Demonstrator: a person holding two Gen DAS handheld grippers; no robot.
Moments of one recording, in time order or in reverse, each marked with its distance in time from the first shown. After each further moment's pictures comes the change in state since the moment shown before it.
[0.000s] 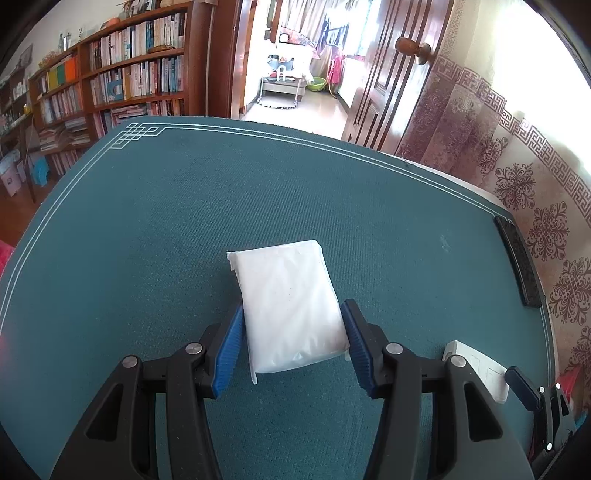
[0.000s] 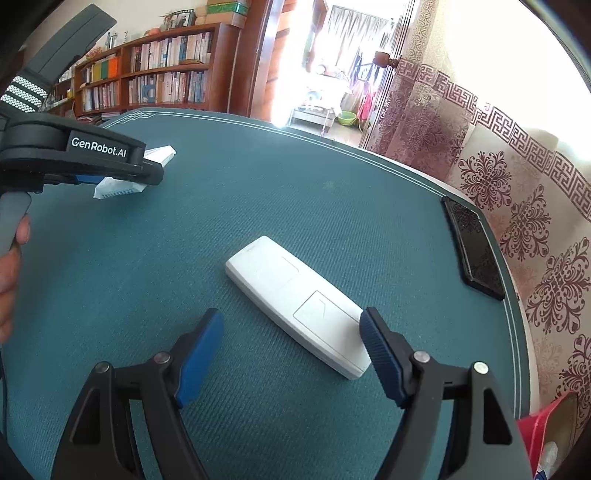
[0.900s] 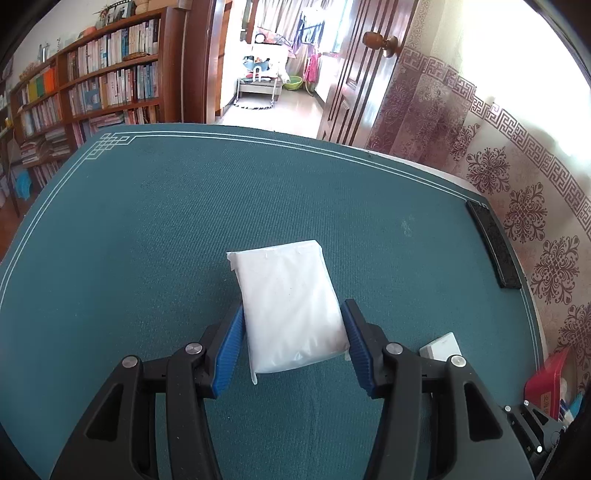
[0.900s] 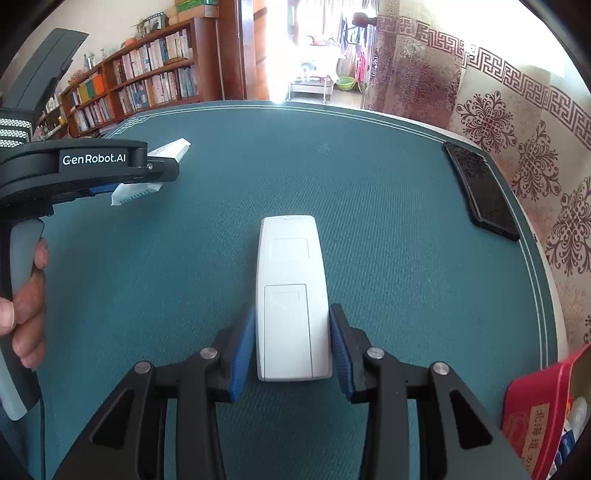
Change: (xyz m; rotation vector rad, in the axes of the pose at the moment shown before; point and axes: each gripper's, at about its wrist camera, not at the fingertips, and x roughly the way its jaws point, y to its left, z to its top) left arm -0.012 -0.027 -0.008 0.066 -0.004 -0.065; right arm -0.012 -0.019 -0.013 0.167 0.111 0.128
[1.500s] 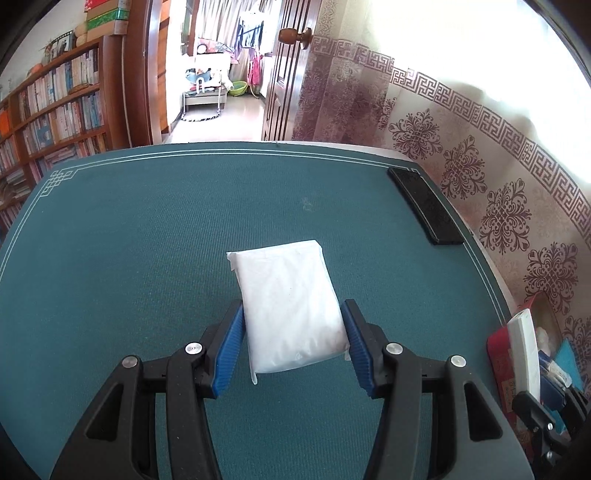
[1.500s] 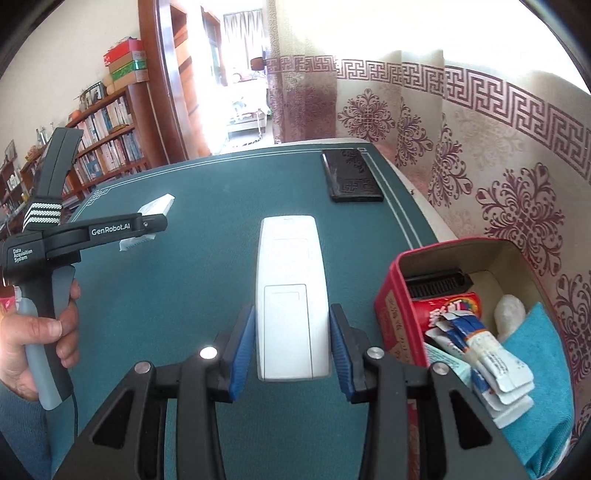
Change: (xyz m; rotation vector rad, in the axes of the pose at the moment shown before) left arm -0.028 -0.071 -0.026 0.179 -0.002 -0.126; right arm -0.115 -0.066 -0.057 0.254 -0.146 -0.147
